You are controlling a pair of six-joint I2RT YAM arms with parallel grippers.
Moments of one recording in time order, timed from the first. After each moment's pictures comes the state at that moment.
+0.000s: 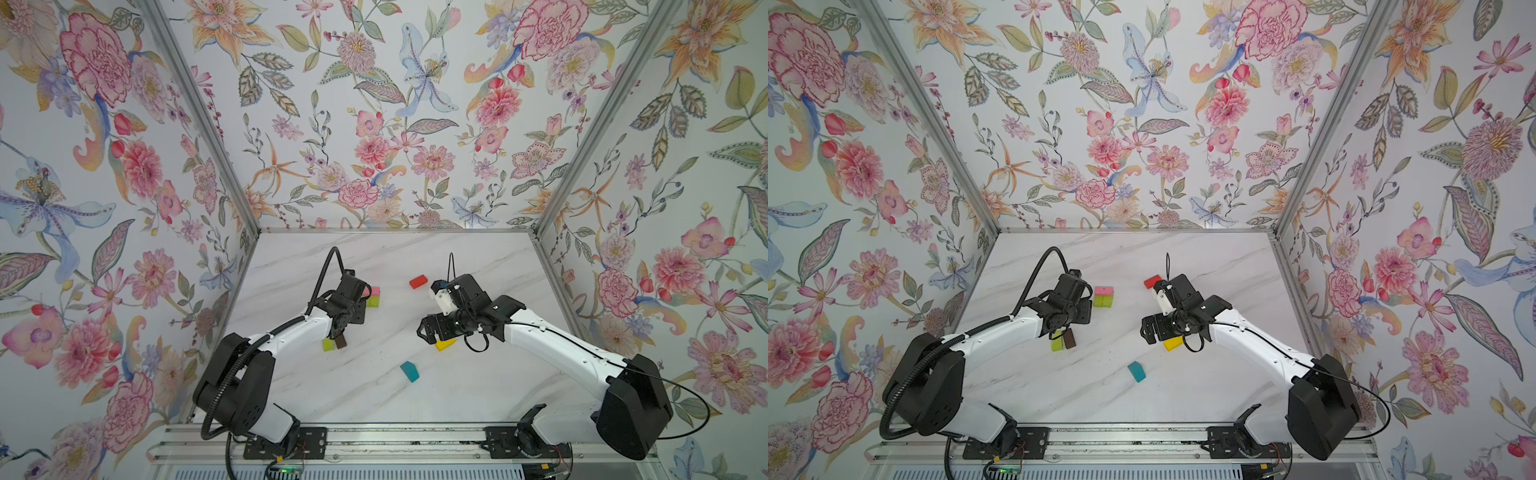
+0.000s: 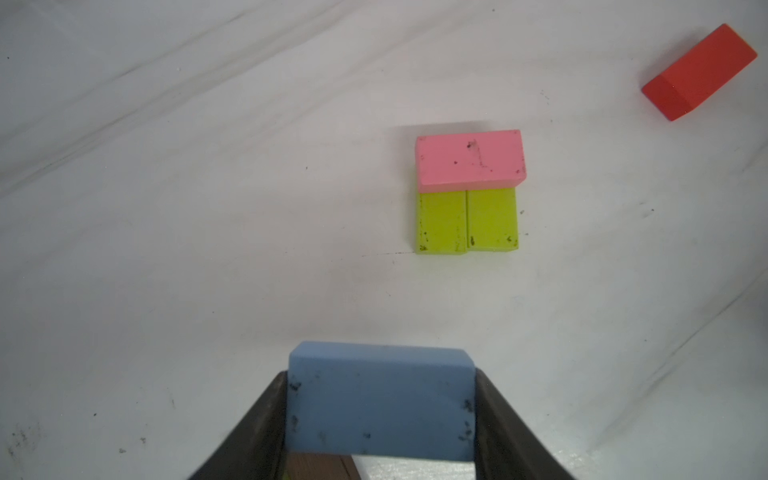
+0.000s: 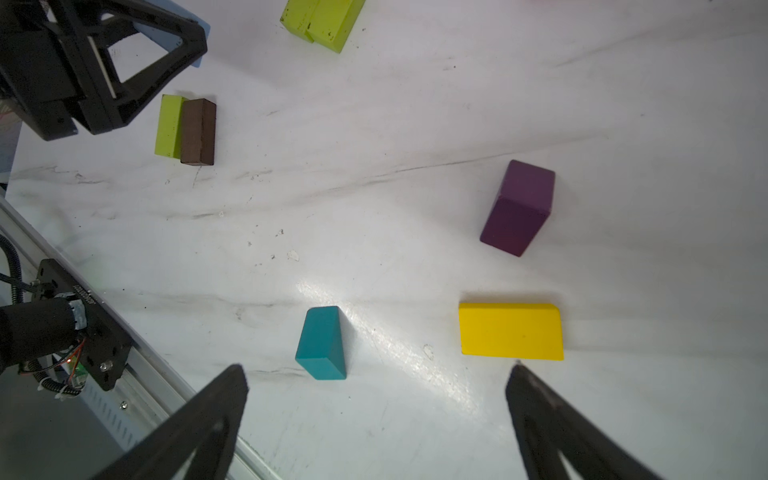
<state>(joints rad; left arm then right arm) -0.55 1.52 0.92 -0.38 -0.27 -0.36 0.66 1.34 1.00 -0.66 -0.20 0.30</state>
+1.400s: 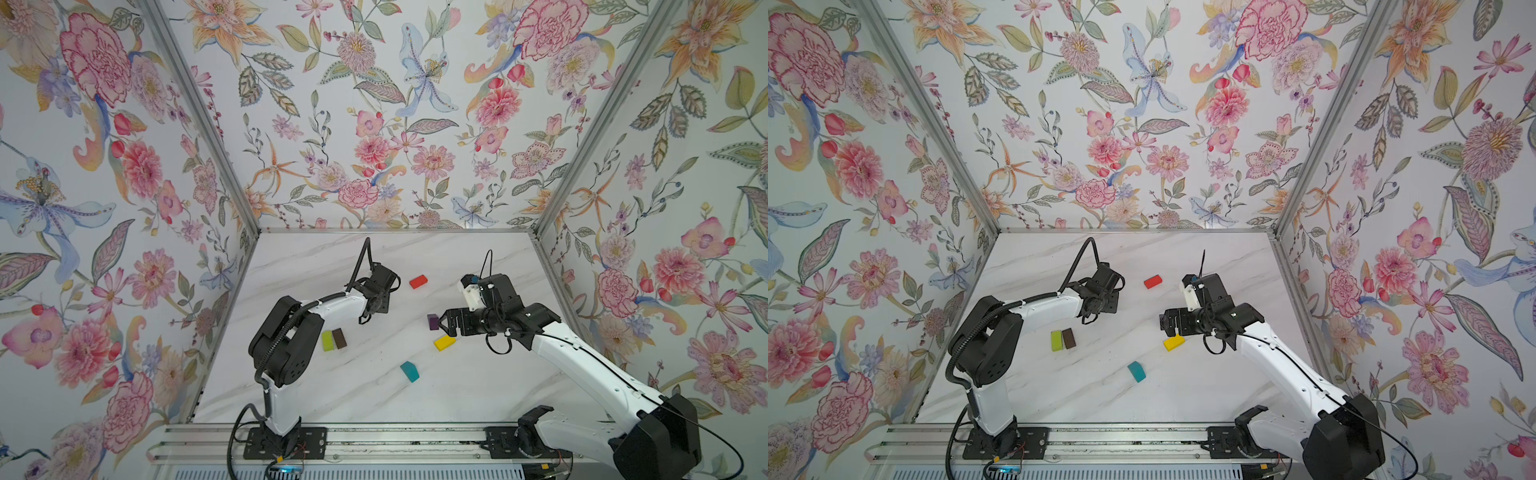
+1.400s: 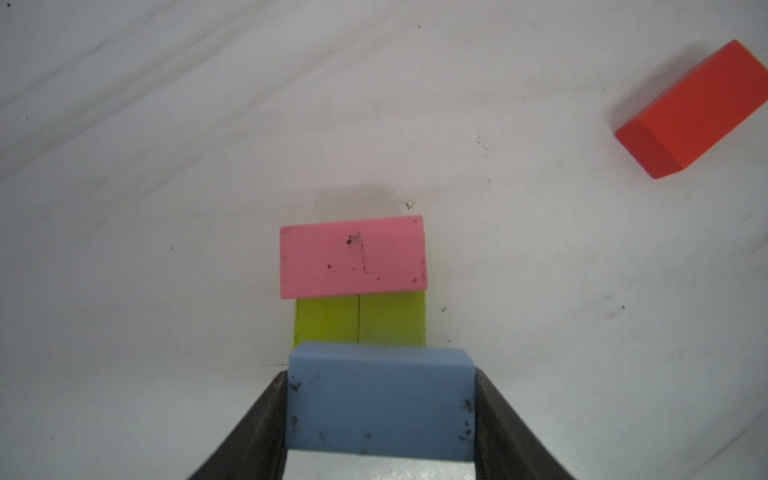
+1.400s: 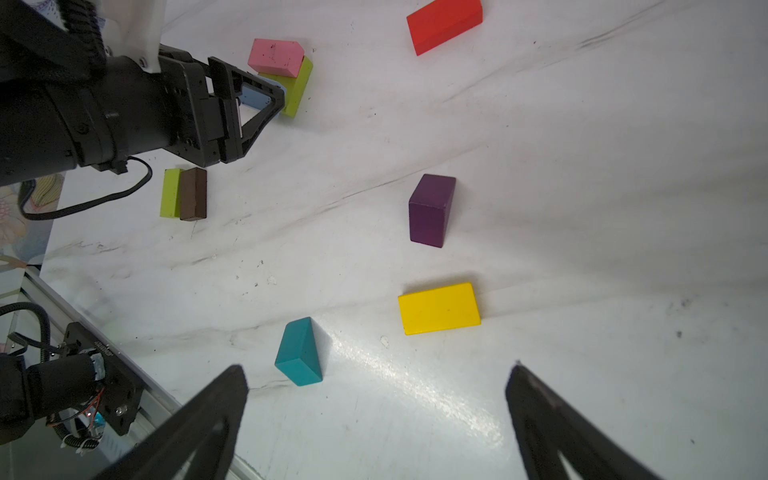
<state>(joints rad) -0.63 1.90 1.23 -0.38 -0.33 -0.42 0.49 1.17 0.91 -0.66 -0.23 0.32</state>
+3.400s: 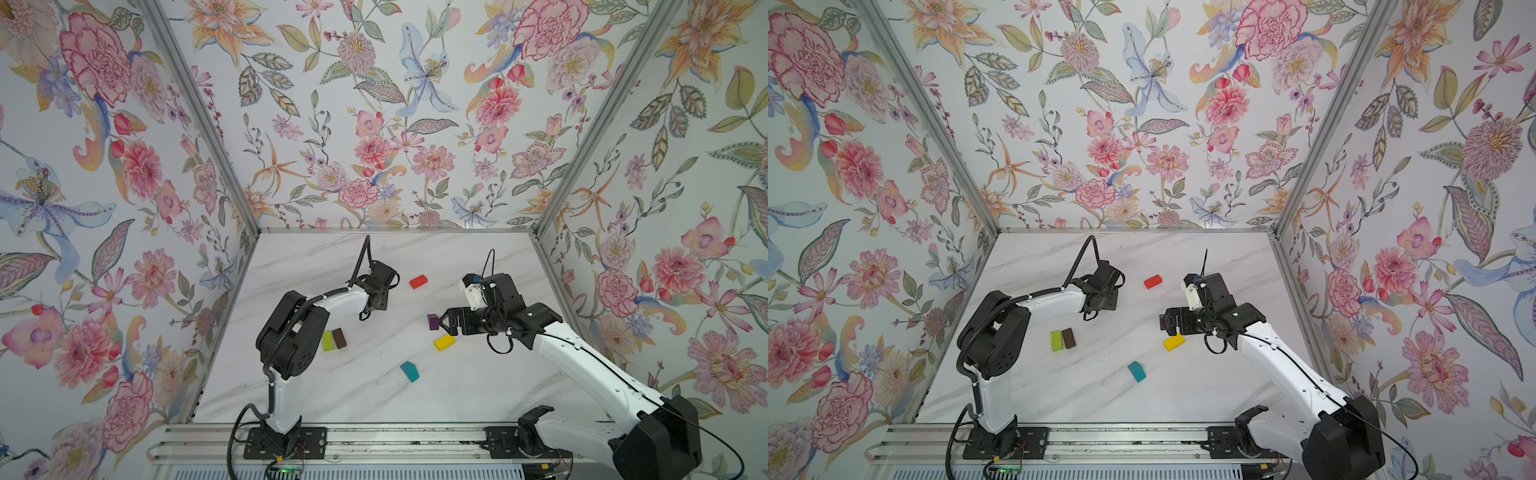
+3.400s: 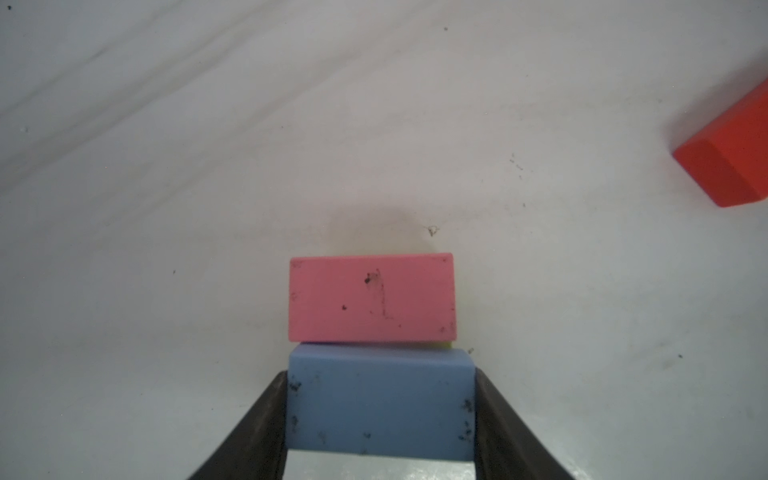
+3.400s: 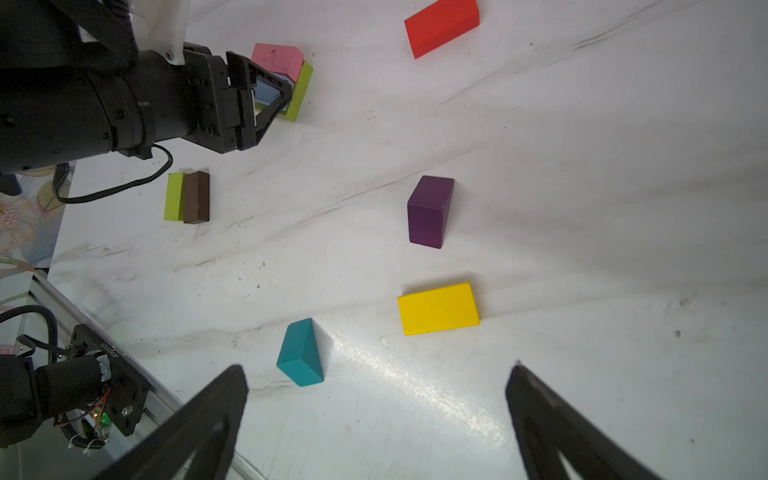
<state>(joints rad) -0.60 1.96 1.28 -0.39 -0.34 -0.41 0.48 1.17 0.91 -0.66 -0.25 0.32</state>
